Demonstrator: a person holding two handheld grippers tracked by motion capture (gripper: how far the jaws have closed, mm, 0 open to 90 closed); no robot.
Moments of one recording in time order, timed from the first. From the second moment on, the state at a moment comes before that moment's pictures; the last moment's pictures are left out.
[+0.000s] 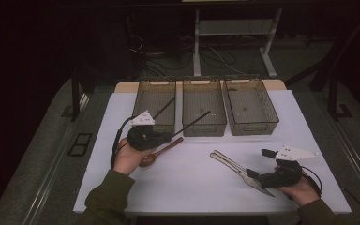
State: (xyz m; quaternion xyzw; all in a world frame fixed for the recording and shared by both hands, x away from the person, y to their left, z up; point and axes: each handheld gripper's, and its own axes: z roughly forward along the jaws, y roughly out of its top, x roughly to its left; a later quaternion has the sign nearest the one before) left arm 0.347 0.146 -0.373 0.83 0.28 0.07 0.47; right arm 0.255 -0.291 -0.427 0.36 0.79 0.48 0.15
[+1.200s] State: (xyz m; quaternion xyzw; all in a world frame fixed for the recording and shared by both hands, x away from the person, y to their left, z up) left arm 0.417 0.192 -0.361 0.78 0.37 0.17 0.47; right arm 0.257 -0.291 -0.428 0.37 0.79 0.48 0.15
